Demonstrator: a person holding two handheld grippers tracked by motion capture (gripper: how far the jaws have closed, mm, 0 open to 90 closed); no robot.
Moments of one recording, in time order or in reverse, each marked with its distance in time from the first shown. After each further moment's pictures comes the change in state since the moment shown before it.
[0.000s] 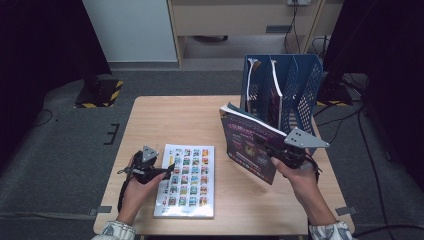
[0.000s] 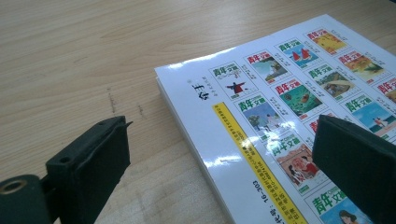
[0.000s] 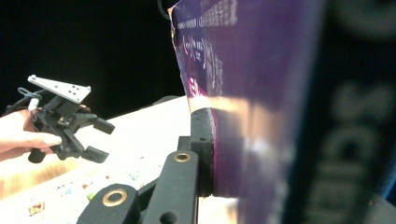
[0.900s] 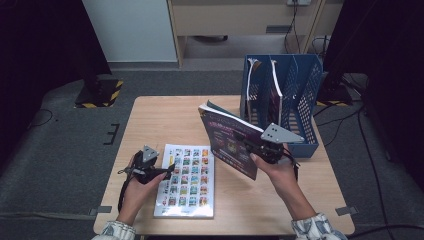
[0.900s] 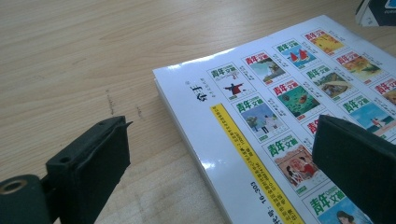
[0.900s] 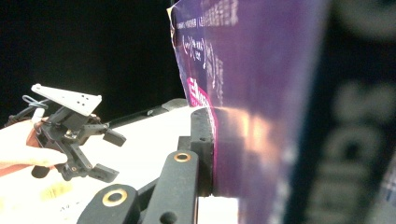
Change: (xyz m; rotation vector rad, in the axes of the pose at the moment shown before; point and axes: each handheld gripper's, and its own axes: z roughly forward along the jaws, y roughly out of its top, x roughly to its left) left arm -0.001 0.001 0.000 -0.002 -0.002 0.004; right arm 0.024 0.007 0.047 -0.007 0.040 -0.013
